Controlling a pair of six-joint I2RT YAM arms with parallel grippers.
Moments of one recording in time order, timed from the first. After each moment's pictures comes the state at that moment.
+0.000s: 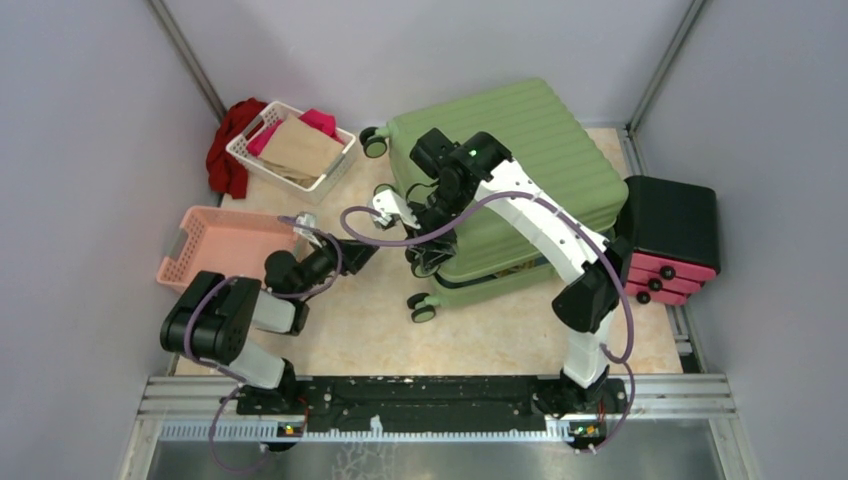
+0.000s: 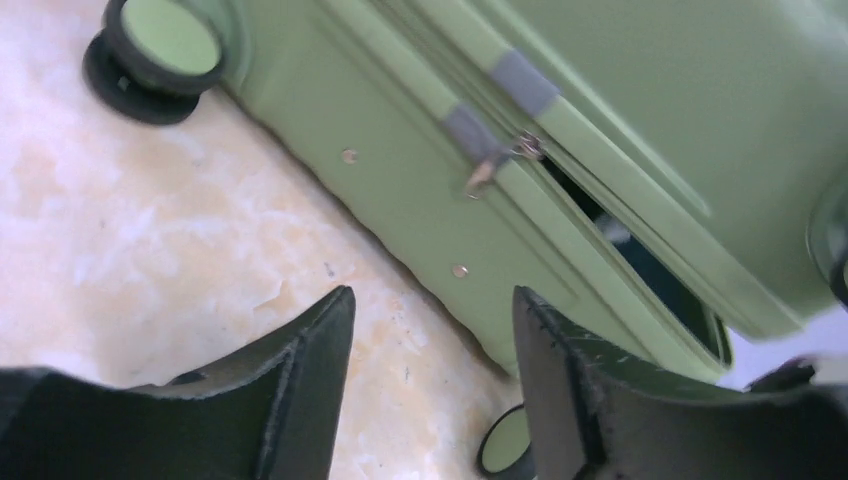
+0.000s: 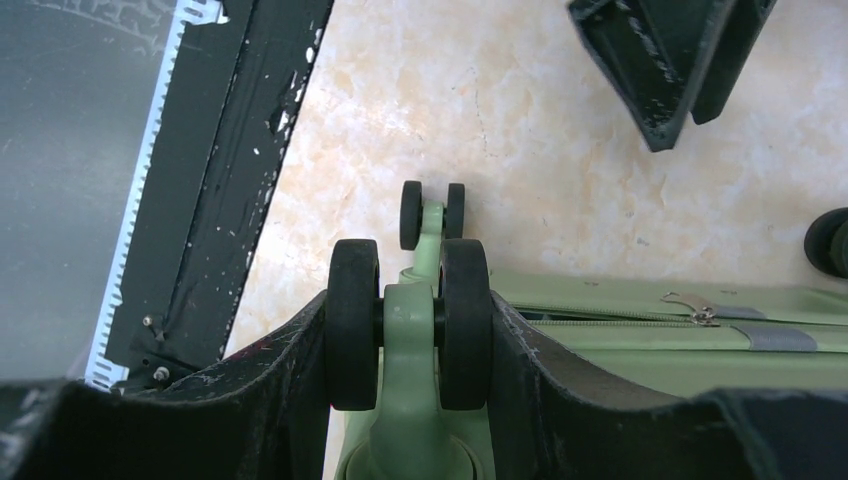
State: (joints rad) left arm -0.19 1.59 0.22 1.36 0.55 -0.75; right arm 0.79 1.85 2.07 -1.51 -0.66 -1.03
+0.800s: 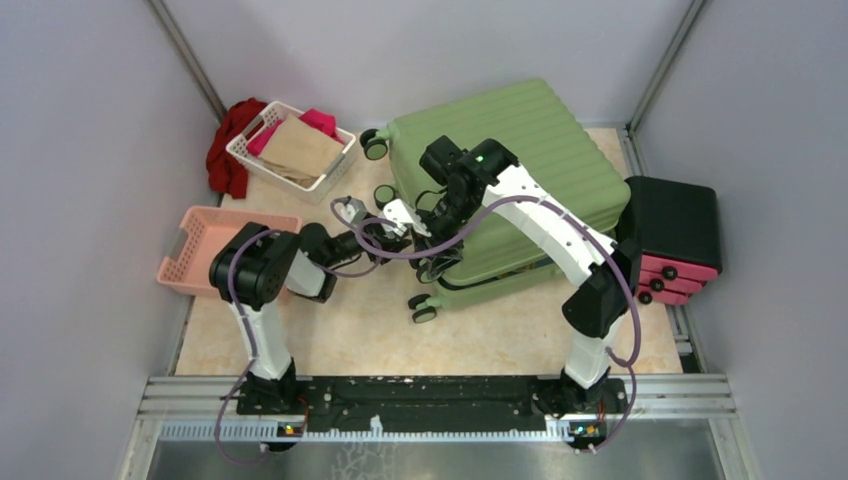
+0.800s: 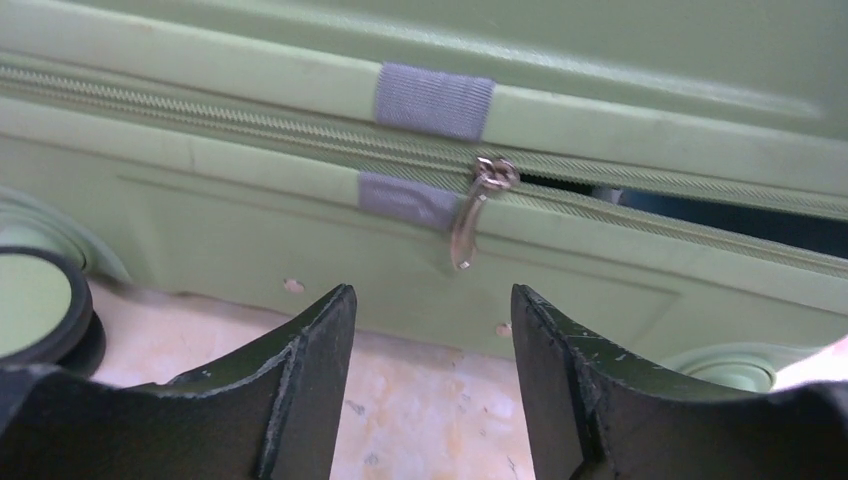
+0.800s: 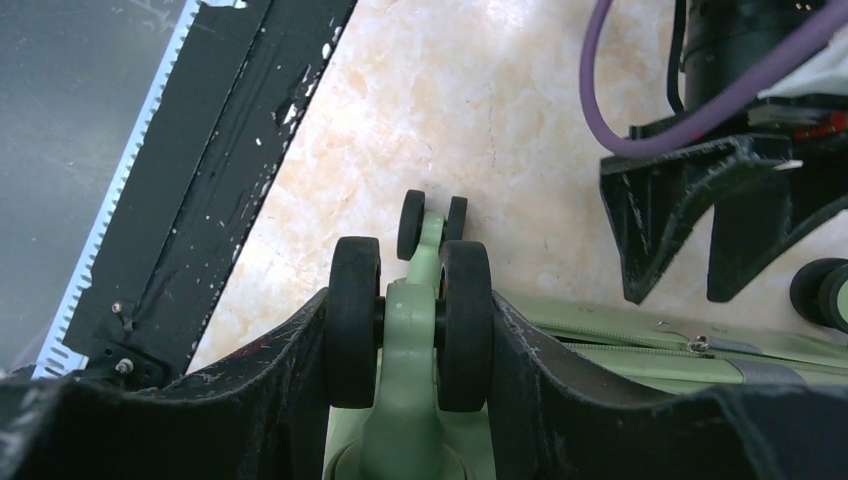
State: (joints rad) left arm -0.32 1.92 0.49 1.55 0.78 -0.28; right arm 0.77 1.79 1.93 -1.47 -0.73 -1.19
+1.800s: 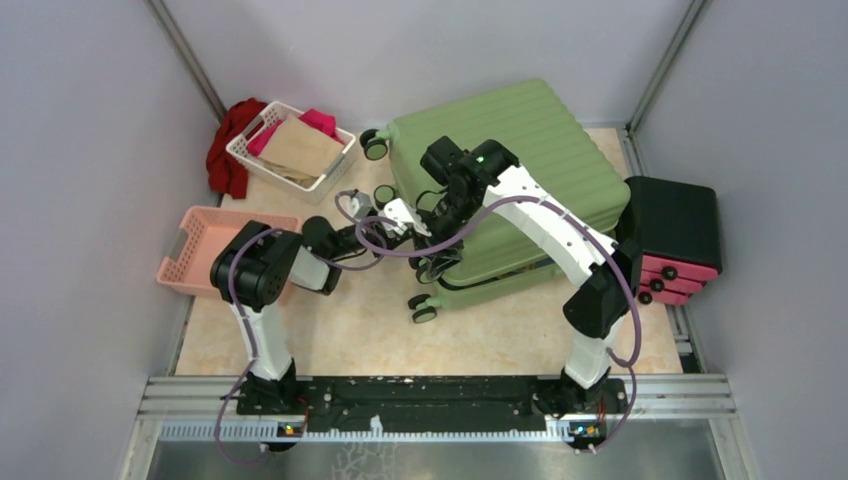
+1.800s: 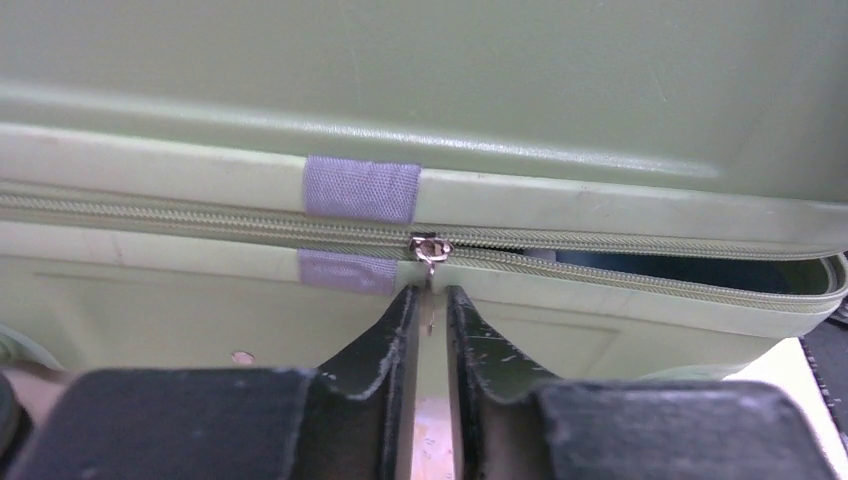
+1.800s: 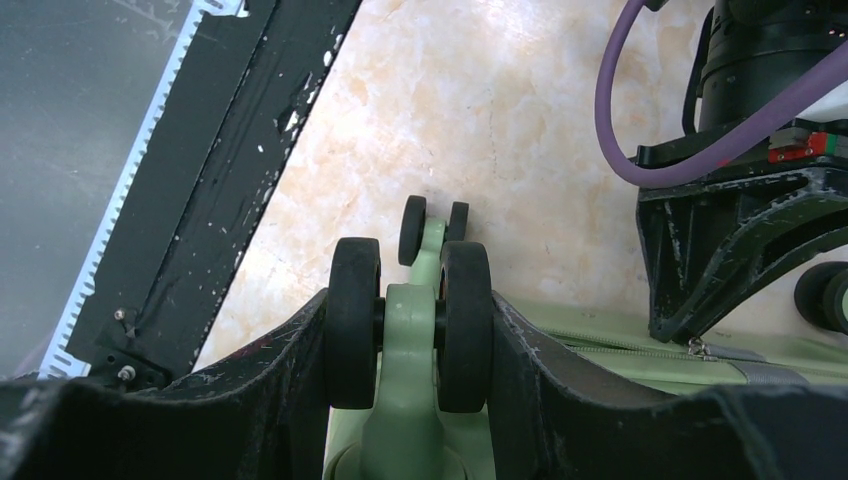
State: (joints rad) left arm -0.35 1.94 0.60 1.55 0.89 -0.35; right arm 0.77 1.79 1.91 -1.46 -0.75 -1.18
